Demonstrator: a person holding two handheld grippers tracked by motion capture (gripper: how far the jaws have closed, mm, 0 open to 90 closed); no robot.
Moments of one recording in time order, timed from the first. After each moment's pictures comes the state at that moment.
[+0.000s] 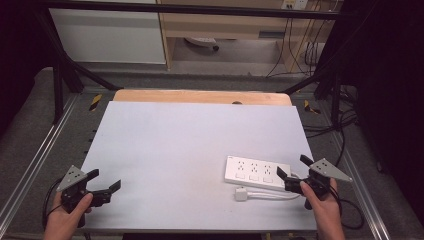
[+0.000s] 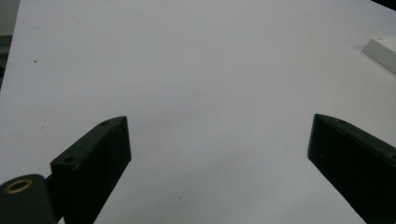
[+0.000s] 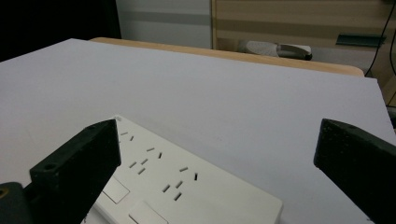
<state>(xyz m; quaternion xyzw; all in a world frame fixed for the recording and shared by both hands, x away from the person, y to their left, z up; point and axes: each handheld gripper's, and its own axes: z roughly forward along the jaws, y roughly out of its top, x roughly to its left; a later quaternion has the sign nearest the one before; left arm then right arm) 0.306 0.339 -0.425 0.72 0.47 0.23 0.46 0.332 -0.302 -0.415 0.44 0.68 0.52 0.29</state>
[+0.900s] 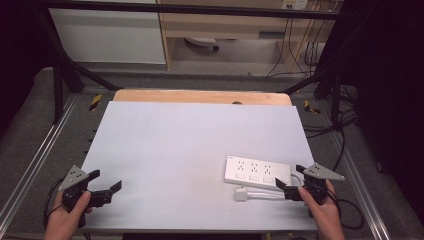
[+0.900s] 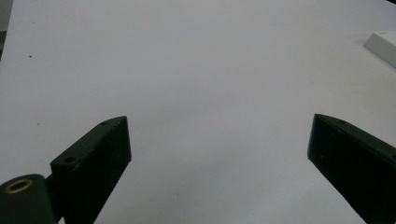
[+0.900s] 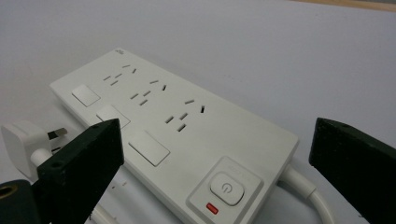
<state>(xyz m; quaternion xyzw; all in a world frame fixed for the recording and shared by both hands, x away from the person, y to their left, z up) 0.307 0.337 -0.427 0.72 0.47 0.22 0.45 0.332 -0.306 -0.436 0.44 0.74 0.45 0.23</state>
